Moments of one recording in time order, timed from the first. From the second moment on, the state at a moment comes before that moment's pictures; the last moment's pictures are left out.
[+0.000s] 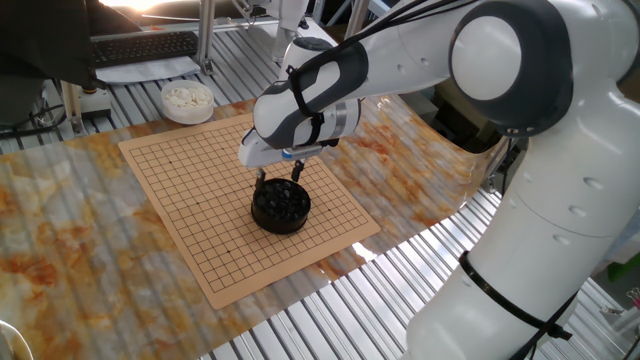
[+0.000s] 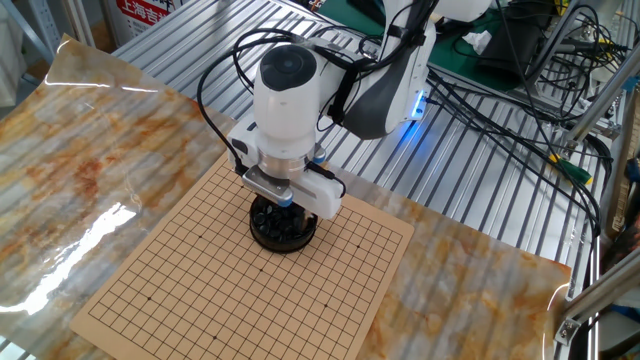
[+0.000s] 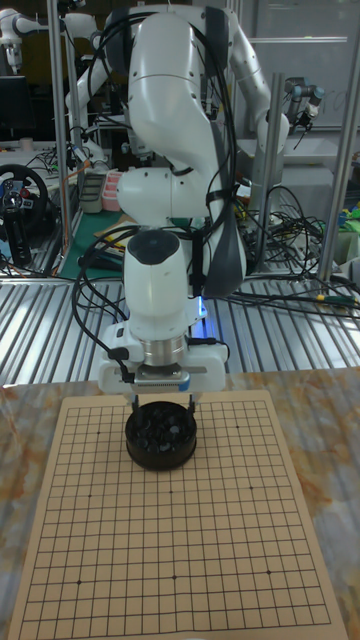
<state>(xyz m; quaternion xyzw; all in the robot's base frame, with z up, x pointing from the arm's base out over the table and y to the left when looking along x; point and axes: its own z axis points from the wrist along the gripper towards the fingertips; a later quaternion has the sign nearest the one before) 0.492 -0.013 0.140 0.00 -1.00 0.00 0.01</state>
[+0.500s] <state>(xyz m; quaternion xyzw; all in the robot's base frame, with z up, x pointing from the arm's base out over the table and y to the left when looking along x) 0.490 -0.012 0.134 -0.01 -1.00 0.00 0.01</state>
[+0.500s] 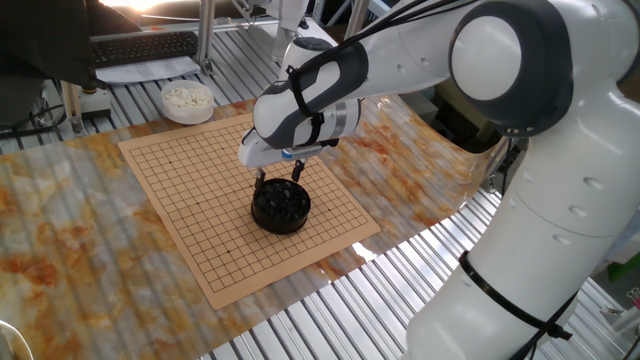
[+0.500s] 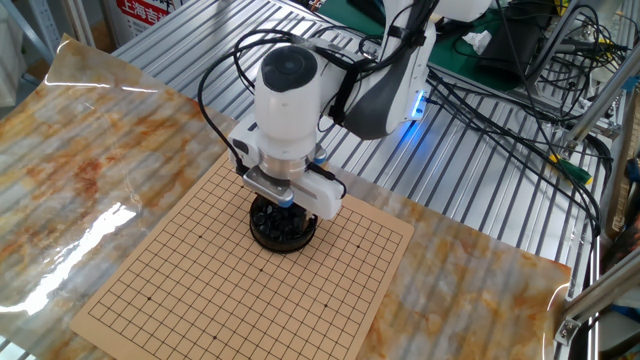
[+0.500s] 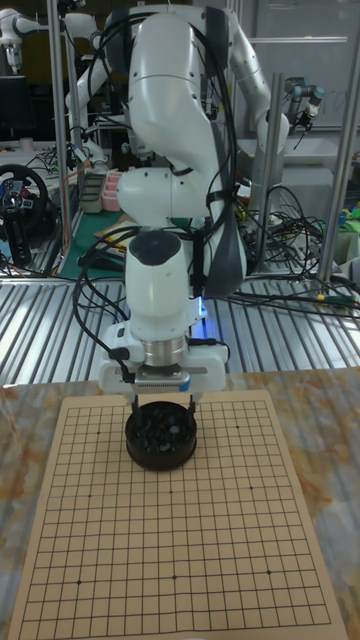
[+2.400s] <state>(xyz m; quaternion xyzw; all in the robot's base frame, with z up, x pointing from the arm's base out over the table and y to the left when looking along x) 0.475 -0.017 0.111 0.00 -1.00 0.00 0.03</state>
